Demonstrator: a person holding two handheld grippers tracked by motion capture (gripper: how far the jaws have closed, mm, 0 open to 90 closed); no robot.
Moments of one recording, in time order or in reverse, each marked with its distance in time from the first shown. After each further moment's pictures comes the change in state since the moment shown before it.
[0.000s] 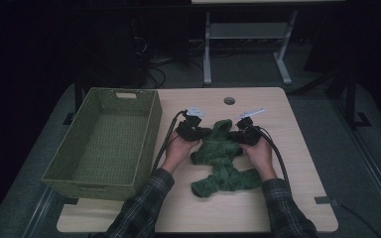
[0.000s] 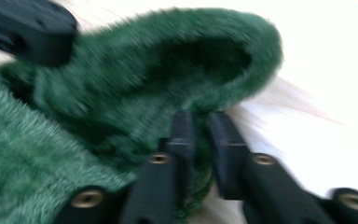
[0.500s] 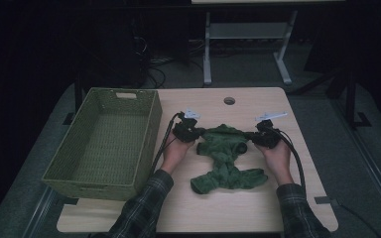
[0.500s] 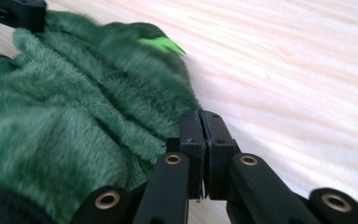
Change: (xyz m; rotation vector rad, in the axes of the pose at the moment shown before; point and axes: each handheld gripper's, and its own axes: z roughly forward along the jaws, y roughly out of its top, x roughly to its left) left arm 0.012 -0.016 0.009 0.011 0.109 -0.007; right arm -0.034 -0.029 -0.036 -0.063 -0.062 0.031
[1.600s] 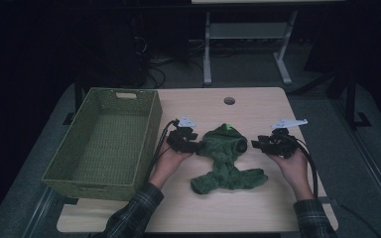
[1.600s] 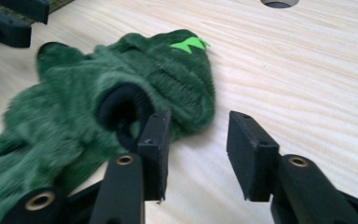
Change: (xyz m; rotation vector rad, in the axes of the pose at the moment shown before) left arm -0.028 -0.015 -0.049 0.015 -0.054 0.037; right arm 0.005 -0.023 -0.056 -0.059 0.052 -0.025
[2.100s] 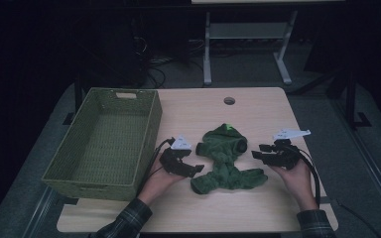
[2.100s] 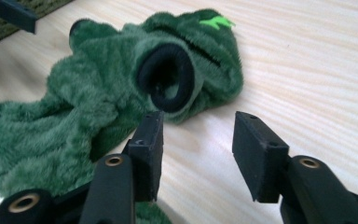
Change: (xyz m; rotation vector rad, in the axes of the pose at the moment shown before) left arm -0.028 -0.046 -0.026 0.034 -0.084 0.086; right arm 0.016 -0.022 -0.012 0.006 0.030 -0.021
